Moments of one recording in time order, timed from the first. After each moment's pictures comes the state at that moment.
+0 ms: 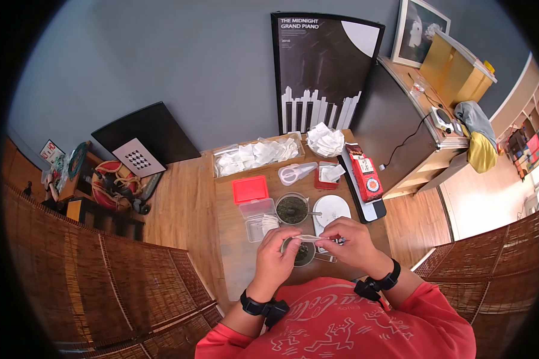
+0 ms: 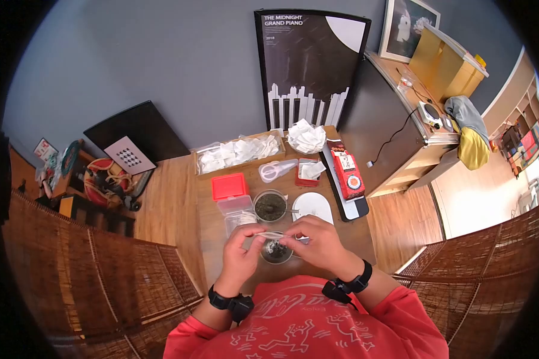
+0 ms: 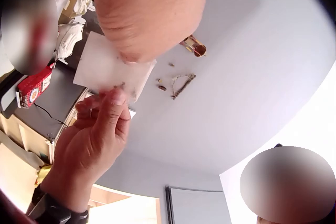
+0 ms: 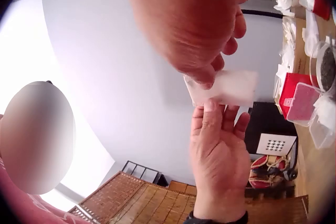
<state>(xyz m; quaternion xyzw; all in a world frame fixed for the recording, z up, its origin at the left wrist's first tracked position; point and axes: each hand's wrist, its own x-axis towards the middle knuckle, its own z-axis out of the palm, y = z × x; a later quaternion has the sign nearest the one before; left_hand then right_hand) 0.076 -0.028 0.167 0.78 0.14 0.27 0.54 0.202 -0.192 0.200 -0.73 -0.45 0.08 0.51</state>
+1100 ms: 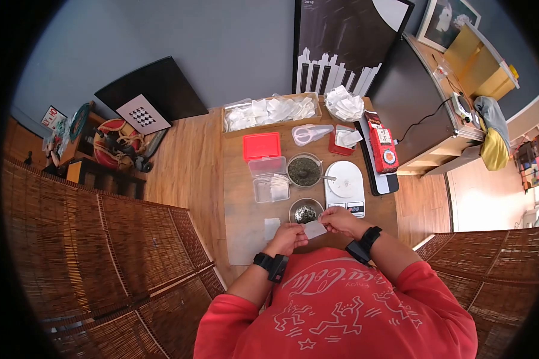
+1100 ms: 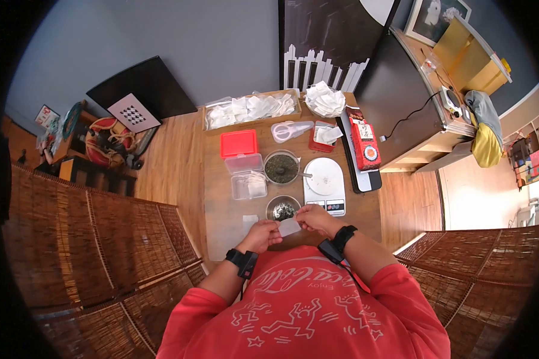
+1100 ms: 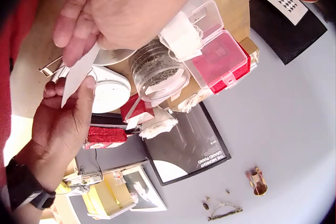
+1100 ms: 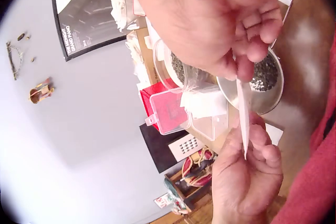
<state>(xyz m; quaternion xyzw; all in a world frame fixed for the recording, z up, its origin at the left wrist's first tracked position) 0.041 -0.036 -0.034 0.32 0.38 -0.13 0.86 0.210 -0.191 -0.002 -0.68 -0.01 0.58 0.44</state>
